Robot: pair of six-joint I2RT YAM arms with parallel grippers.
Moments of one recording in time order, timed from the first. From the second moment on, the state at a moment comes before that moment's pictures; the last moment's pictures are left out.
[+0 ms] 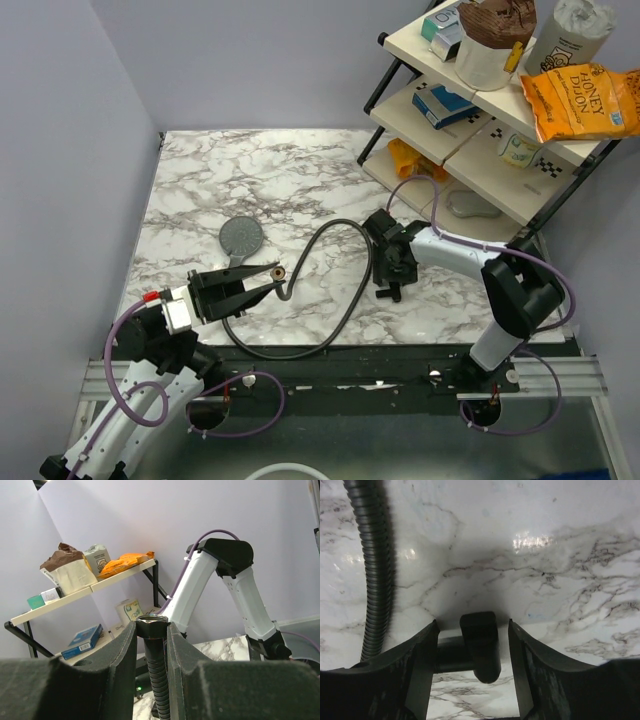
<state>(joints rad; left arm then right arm) -0.52 0.33 0.45 0.74 0.77 -0.21 0.67 1.66 0.98 -0.68 0.25 0.67</state>
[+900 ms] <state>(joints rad) -0.52 0.33 0.43 0.78 0.76 -0.18 0.62 1.93 1.29 -1.06 0.13 0.38</state>
